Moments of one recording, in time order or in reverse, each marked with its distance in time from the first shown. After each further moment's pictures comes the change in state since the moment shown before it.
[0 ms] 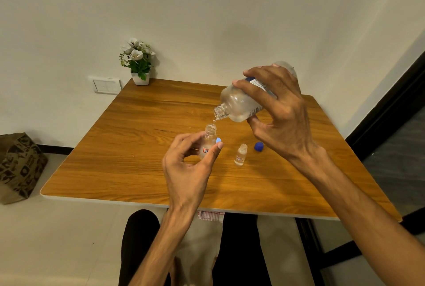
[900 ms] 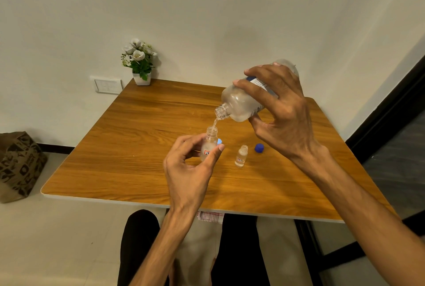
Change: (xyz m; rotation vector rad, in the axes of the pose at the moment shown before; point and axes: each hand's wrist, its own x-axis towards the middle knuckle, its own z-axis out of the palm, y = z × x) left_hand -0.001 0.000 0.000 -0.022 0.003 -0.031; right_hand 0.006 0.001 -0.001 -0.007 0.005 -0.035
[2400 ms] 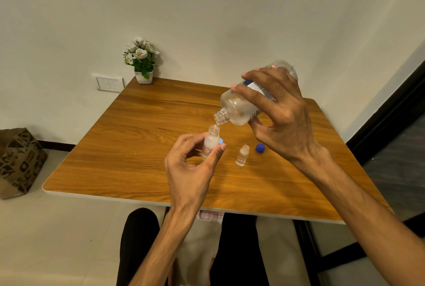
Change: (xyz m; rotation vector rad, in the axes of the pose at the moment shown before) left_hand -0.001 0.002 -0.002 -0.016 -0.008 -0.003; right_hand 0.001 -0.007 0.000 -0.014 -0.012 -0.059
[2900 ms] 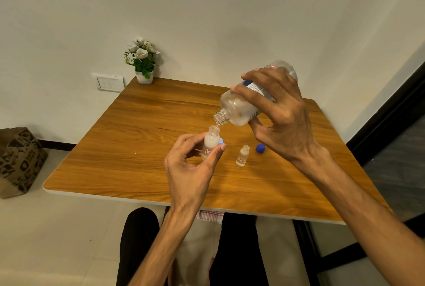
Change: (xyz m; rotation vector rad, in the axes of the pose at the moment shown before) left_hand 0.000 0.000 -0.001 -0.004 0.003 0.000; right_hand 0.000 -0.001 0.000 -0.009 -0.006 -0.013
